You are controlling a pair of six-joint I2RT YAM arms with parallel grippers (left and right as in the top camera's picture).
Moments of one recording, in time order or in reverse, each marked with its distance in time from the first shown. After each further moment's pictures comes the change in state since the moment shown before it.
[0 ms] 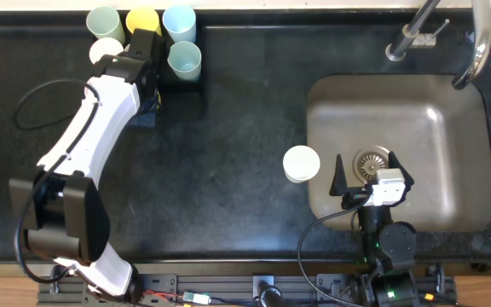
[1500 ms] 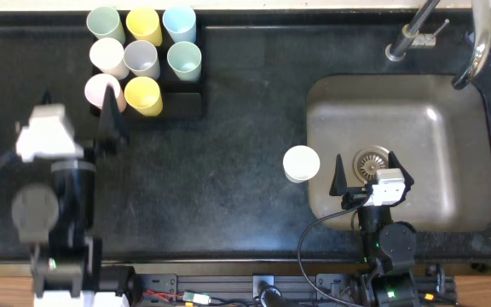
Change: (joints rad) left arm 0.190 -1.266 -0.915 1.193 0.323 1.693; right arm 0.000 0.000 0.000 0.000 0.000 0.000
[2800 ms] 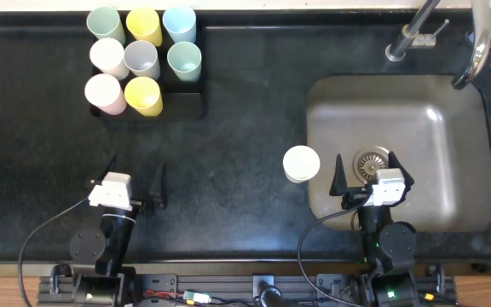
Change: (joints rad) left arm -0.042 -0.559 -0.529 -0.252 0.172 0.042; right arm 0.000 0.000 0.000 0.000 0.000 0.000
